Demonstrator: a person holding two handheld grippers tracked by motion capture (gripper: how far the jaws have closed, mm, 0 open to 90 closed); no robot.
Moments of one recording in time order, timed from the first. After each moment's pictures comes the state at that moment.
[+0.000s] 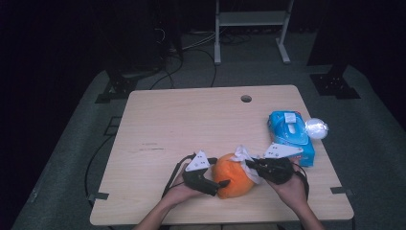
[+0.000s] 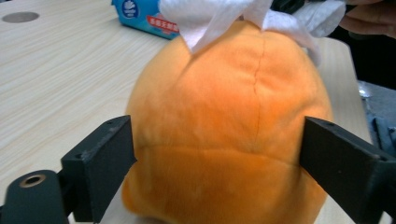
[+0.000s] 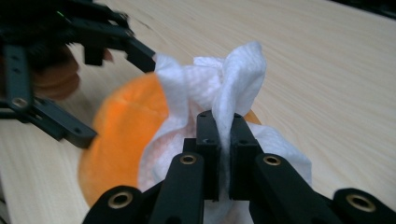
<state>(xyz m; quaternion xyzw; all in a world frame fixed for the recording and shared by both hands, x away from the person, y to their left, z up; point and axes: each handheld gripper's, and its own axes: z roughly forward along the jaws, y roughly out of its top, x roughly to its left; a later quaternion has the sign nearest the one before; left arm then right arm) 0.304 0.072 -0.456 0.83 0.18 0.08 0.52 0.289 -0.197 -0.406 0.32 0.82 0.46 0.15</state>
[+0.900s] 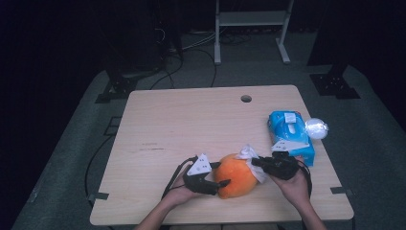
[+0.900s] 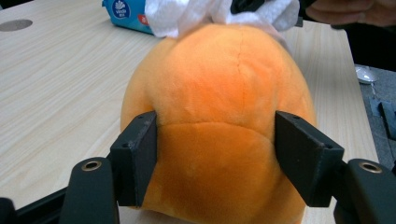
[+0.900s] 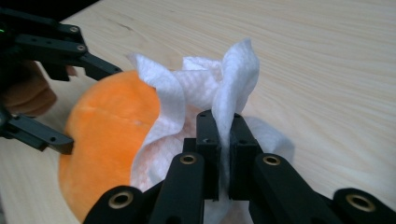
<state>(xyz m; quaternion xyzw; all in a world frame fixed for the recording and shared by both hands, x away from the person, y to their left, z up) 0.299 0.071 -0.454 0.84 0.17 0.10 0.51 0.306 -0.221 -0.421 0.40 0.79 0.45 0.11</state>
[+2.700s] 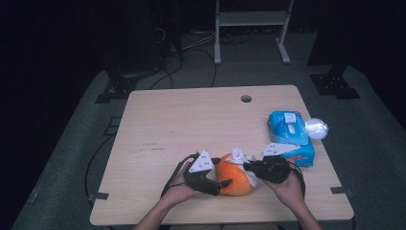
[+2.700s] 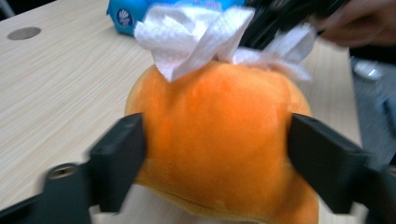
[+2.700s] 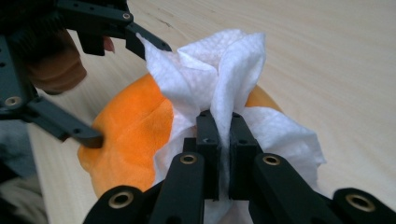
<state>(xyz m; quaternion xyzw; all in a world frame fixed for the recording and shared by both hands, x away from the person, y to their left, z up) 0.298 0.065 -0.433 0.84 0.17 0.09 0.51 0.301 -0.199 -0.418 0.34 0.81 0.47 0.07</state>
